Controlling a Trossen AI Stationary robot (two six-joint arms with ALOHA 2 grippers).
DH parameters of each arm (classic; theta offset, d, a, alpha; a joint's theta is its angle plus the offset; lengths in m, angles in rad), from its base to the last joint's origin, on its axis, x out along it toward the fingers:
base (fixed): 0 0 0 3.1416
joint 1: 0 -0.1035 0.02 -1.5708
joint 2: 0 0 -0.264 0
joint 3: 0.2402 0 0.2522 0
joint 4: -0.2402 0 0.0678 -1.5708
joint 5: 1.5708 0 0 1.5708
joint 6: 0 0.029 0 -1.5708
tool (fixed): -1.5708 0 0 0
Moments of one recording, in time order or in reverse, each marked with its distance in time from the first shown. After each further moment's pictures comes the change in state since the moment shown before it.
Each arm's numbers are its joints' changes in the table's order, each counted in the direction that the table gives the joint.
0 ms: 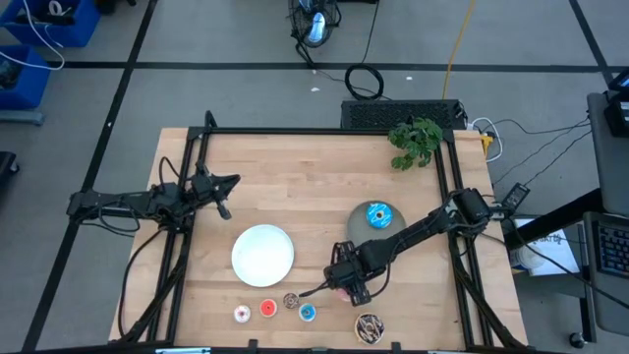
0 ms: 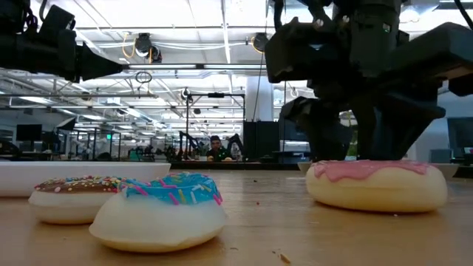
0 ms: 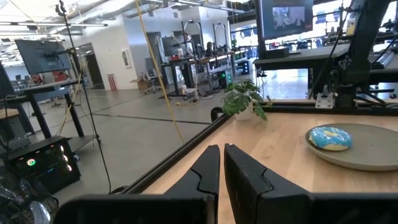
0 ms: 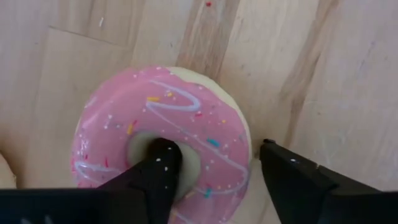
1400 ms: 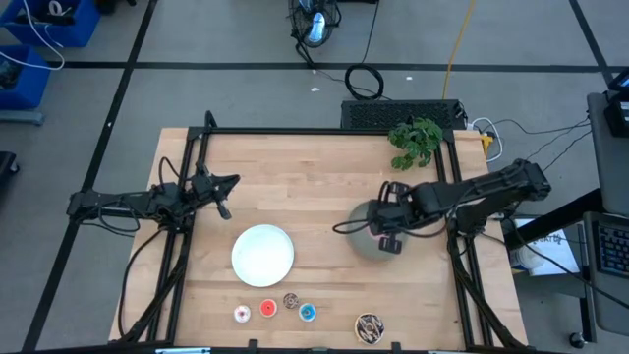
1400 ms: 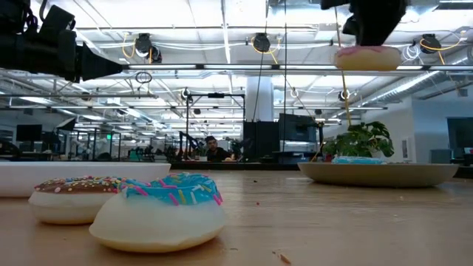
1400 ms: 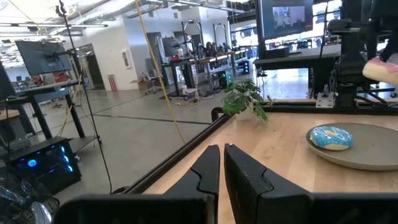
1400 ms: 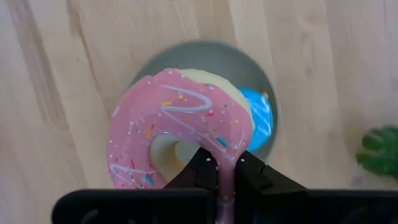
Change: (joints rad) left arm 0.000 0.000 0.000 0.001 0.000 0.006; right arm 0.167 0.546 0.015 -0.622 -0.239 0.297
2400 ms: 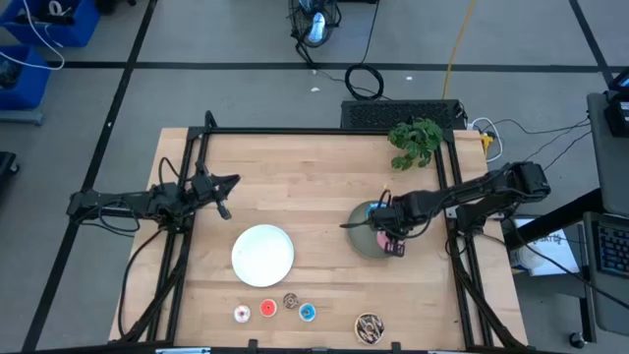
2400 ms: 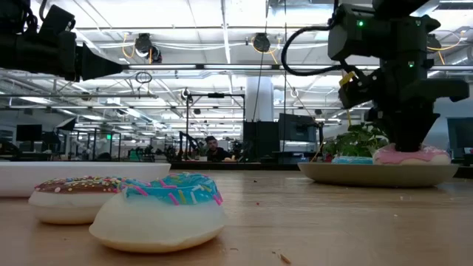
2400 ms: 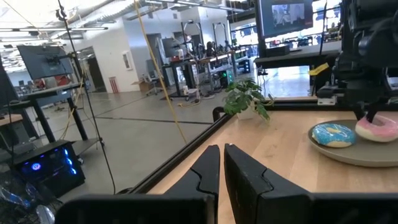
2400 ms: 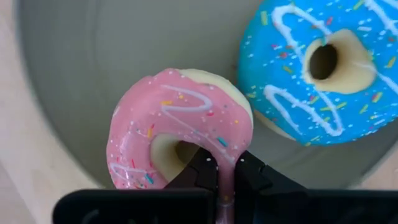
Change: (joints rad) left arm 0.000 0.000 0.000 0.000 0.001 0.024; right arm 0.138 0.003 -0.549 0.462 0.238 -0.095
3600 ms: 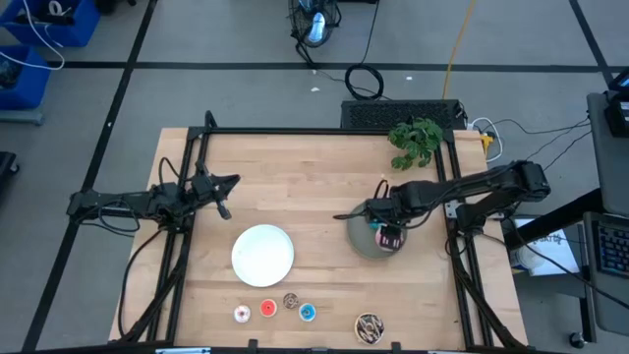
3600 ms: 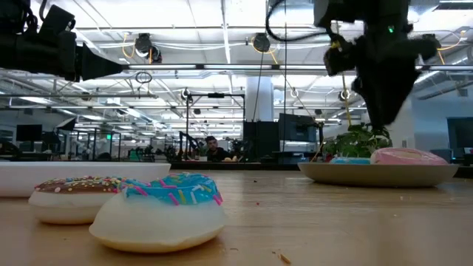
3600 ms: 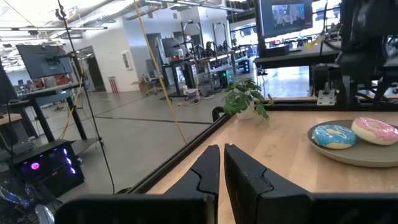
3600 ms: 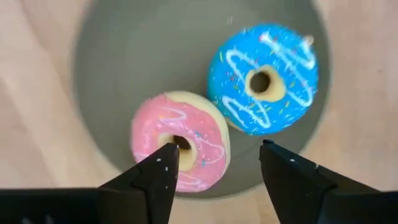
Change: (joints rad) left arm 0.000 0.000 0.000 -0.001 -0.001 -0.004; right arm 0.011 0.000 0.245 -0.242 -0.053 0.017
